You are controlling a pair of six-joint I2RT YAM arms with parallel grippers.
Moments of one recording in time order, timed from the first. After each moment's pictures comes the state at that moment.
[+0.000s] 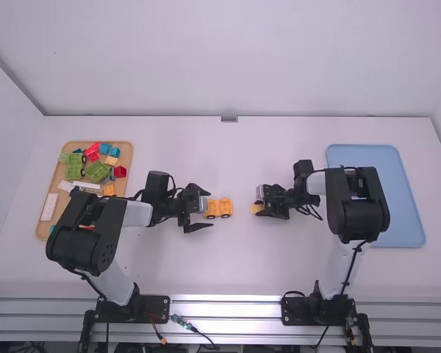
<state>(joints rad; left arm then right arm) -0.15 1.75 0.58 0.25 0.94 1.04 0.07 2.06 0.97 -0.46 -0.92 -1.57</state>
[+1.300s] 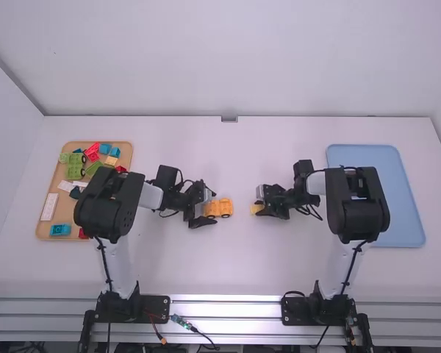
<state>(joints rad) -0.15 2.03 0.80 0.12 1.02 1.05 0.07 2.06 0.97 -0.46 -0.92 -1.57</state>
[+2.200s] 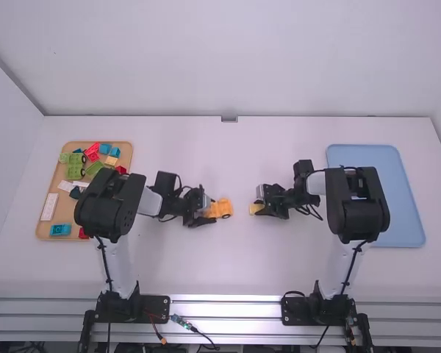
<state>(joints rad) -0.15 2.04 0.72 0.27 1.01 1.06 0.07 2.06 0.97 -0.45 -0.95 -1.57</state>
